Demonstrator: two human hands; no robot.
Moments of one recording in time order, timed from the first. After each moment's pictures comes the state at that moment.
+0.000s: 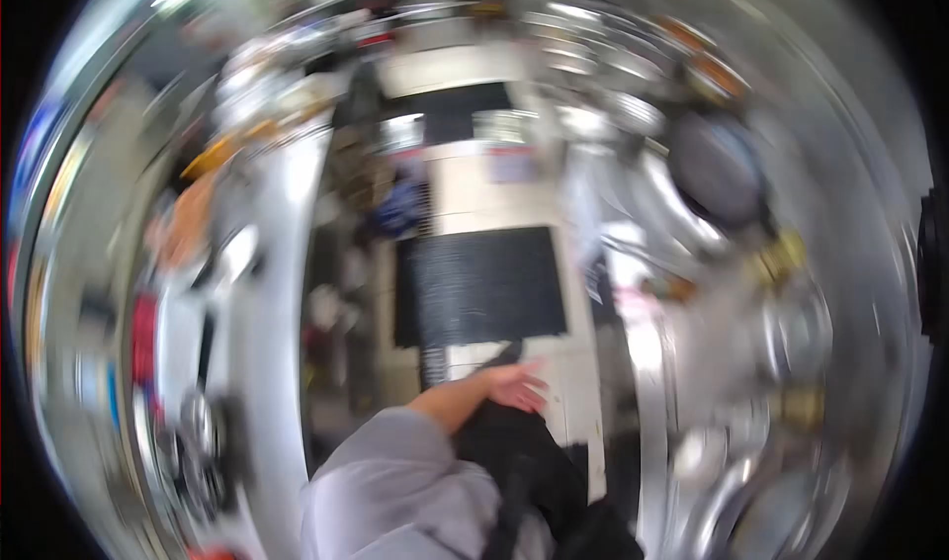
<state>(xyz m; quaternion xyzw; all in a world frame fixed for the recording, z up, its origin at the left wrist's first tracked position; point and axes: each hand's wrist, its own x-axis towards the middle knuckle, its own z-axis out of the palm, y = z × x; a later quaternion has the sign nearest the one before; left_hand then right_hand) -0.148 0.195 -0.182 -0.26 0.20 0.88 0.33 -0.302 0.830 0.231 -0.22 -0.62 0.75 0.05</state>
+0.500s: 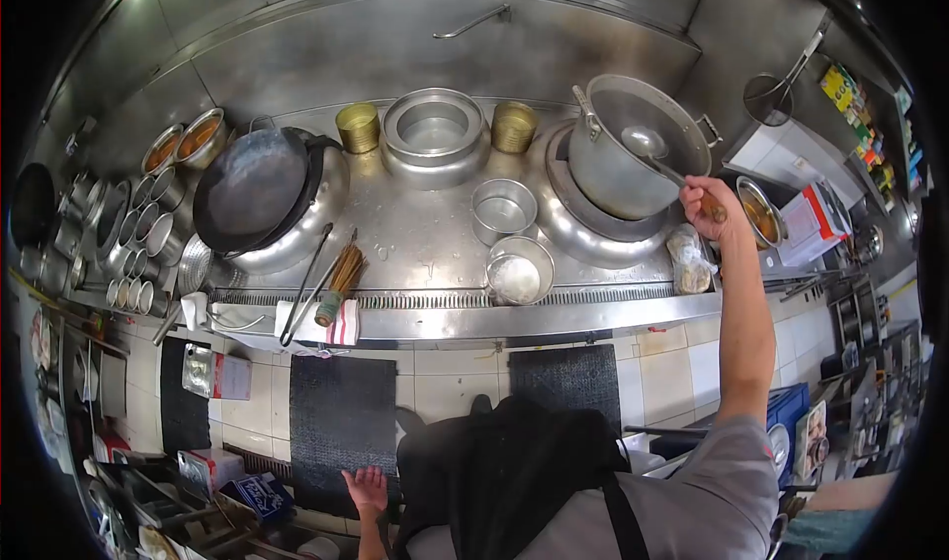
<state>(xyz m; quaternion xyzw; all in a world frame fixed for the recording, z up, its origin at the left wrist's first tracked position) -0.104 0.078 -0.203 -0.46 0.31 0.82 0.13 -0.296 0.870 0.272 -0.31 -0.40 0.86 0.04</state>
